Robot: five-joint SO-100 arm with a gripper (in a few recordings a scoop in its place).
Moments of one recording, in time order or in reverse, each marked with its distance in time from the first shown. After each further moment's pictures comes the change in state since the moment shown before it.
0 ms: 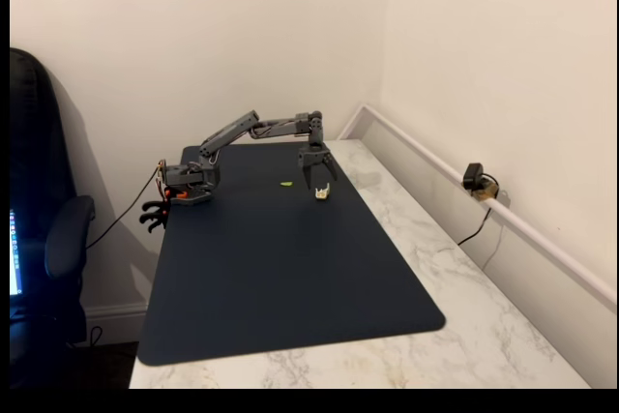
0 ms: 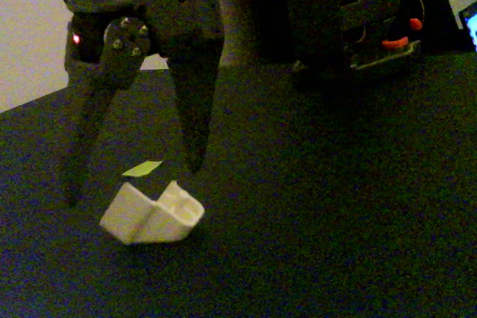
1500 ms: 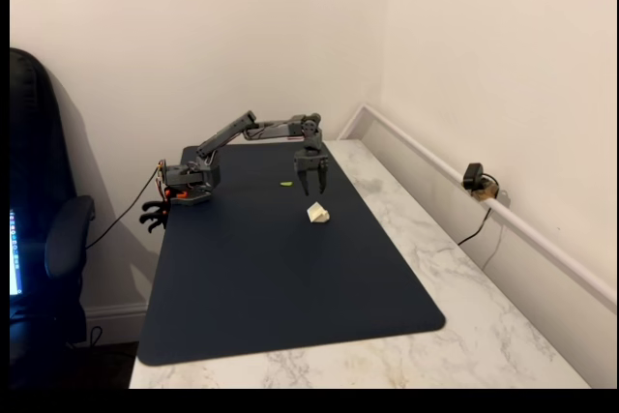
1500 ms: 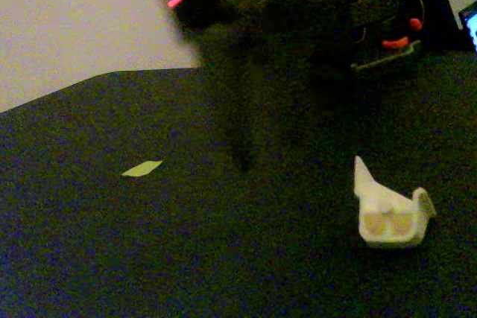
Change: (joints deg) arm -14.0 4.8 1.8 0.0 1.8
